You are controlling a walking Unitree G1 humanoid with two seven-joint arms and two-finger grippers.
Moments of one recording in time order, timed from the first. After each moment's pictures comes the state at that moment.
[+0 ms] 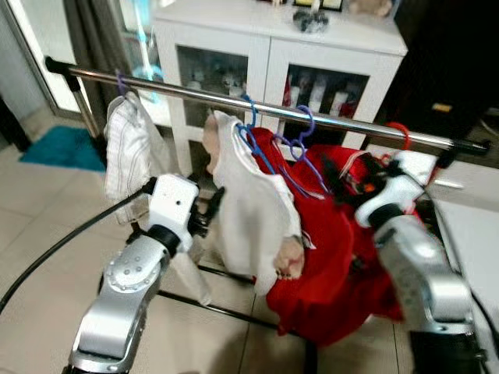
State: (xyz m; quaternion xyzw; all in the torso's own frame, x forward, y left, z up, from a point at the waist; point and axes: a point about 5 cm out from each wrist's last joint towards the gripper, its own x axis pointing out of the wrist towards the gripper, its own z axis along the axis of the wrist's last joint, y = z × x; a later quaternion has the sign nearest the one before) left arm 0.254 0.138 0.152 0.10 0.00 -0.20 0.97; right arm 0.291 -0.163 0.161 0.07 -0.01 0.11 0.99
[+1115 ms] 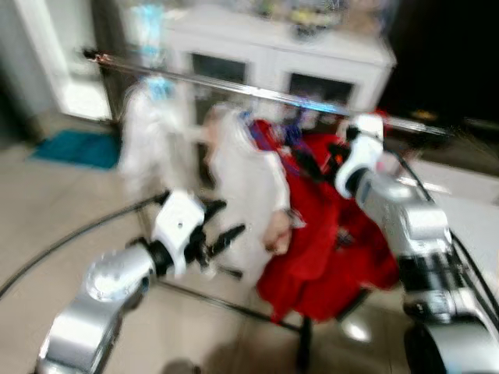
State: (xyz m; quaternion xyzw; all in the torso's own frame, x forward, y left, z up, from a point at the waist) left arm 0.231 0.137 0.142 0.10 0.07 -0.39 0.91; right arm 0.357 -0.135 0.174 0.03 0.11 0.21 0.97
